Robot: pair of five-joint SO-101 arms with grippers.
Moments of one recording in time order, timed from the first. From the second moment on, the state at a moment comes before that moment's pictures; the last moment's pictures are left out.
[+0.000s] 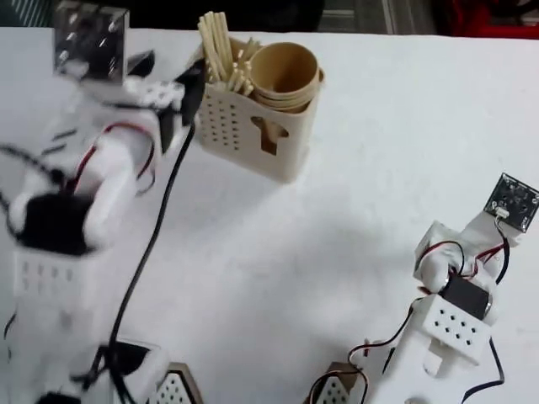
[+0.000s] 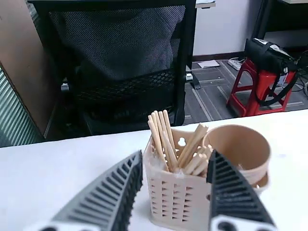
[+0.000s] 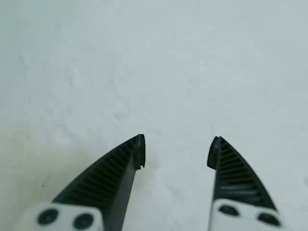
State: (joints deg) left arm 5.0 -37.8 6.1 58.2 -0.7; right arm 27.7 -57.5 65.5 46.7 -0.4
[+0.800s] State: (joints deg) left arm -5.5 -104.0 70.2 52.0 -5.9; right arm 15.9 -62.5 65.8 52.1 -0.4
